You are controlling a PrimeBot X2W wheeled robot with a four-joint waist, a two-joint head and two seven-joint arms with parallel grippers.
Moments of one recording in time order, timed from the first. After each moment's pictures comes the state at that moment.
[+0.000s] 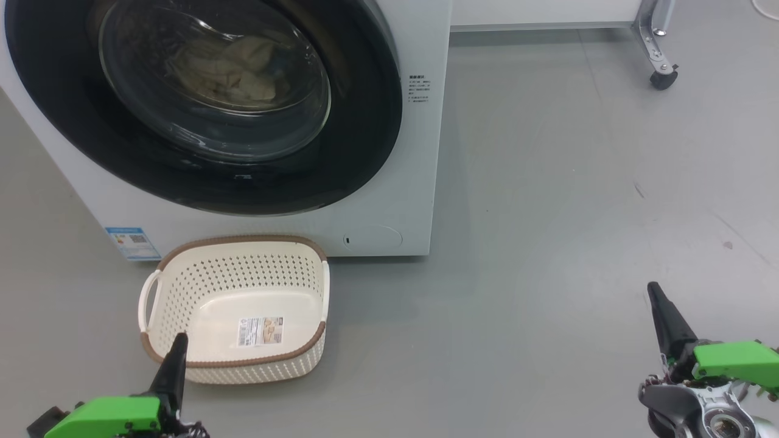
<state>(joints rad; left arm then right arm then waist) -0.06 0.05 0.04 0.29 -1.51 -0.11 0.09 -0.03 -0.05 -0.09 0.26 1.52 0.13 0.06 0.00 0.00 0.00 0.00</state>
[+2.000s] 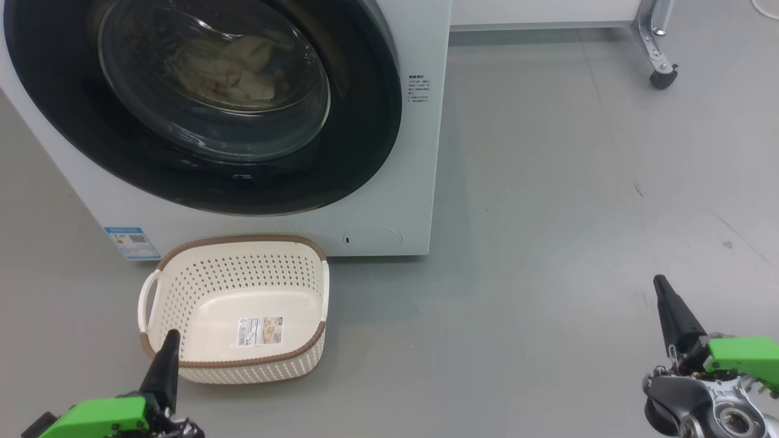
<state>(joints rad) -0.06 0.04 0.08 0.28 -1.60 -0.12 0.11 -0.05 -0.05 -0.12 0.28 1.63 0.13 0.09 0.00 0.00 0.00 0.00</state>
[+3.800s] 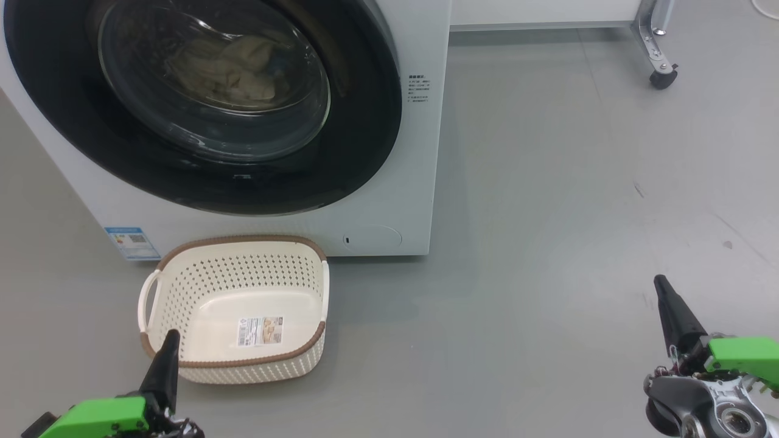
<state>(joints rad) -0.06 0.04 0.08 0.28 -1.60 -0.12 0.11 -0.05 -0.05 -0.12 0.28 1.62 0.13 0.10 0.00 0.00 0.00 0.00</state>
